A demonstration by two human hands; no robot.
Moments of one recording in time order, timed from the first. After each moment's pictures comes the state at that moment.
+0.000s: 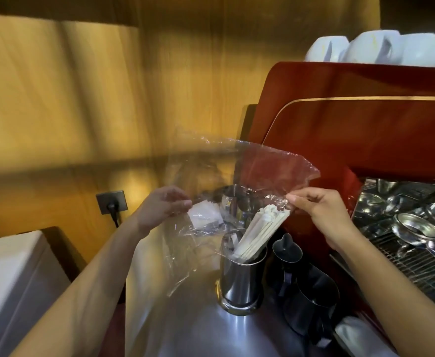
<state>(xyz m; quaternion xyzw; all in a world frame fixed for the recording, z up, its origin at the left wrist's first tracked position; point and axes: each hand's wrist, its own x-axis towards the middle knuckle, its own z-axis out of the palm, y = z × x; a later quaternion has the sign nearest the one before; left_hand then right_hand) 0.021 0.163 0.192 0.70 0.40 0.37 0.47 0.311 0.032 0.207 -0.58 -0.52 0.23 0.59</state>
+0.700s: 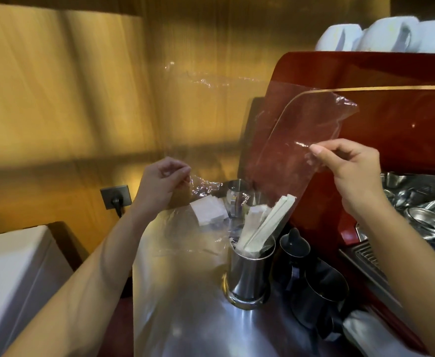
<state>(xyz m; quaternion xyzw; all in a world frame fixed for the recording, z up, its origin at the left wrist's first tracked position) 0.023 0.156 0.220 0.68 0.33 0.53 0.39 0.301 0.034 0.262 -0.48 -0.54 0.10 0.69</state>
